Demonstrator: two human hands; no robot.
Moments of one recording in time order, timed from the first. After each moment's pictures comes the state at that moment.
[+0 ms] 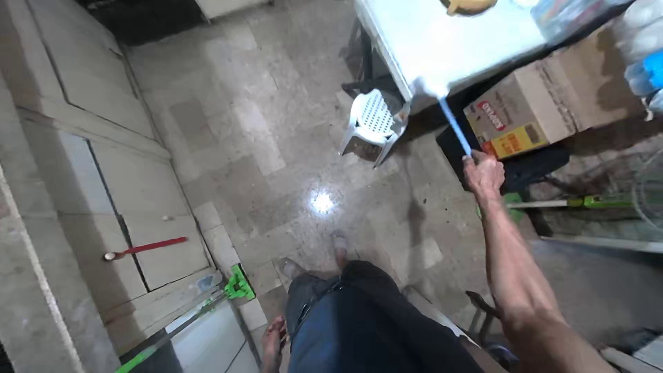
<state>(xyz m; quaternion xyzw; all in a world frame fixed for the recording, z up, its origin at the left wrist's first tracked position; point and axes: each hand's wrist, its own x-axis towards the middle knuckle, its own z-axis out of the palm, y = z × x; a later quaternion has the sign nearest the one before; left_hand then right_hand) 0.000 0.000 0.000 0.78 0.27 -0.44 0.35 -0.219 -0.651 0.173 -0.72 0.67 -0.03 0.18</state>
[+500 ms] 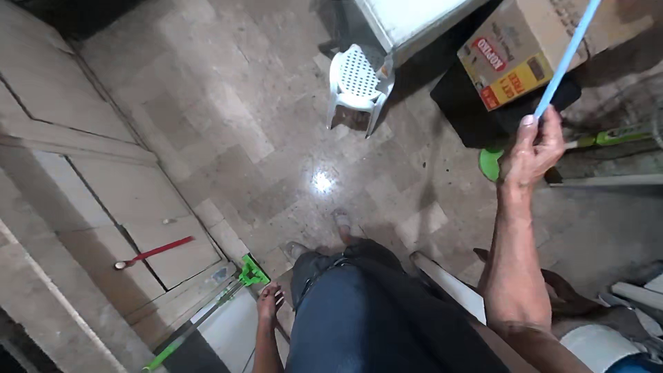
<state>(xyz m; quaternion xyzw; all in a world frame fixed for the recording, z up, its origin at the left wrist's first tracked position) 0.072 -0.034 -0.004 0.80 0.19 -0.46 0.34 -0.286 -0.594 0.198 -0.66 0.59 -0.42 0.20</state>
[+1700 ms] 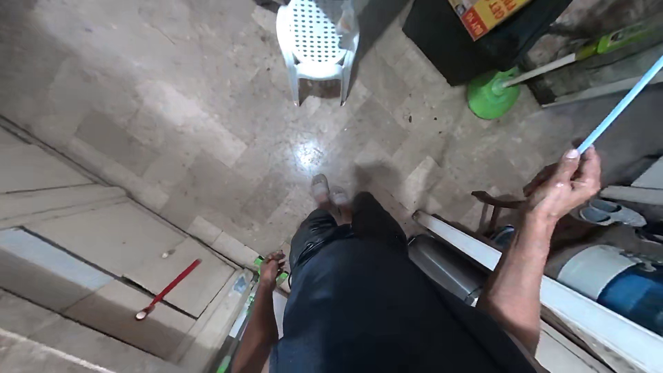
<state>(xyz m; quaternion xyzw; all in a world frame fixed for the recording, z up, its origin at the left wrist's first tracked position) 0.189 -0.191 -0.032 0.80 0.04 -0.58 0.17 -0.340 -0.515 0.190 -0.42 0.78 -0.41 0.19</state>
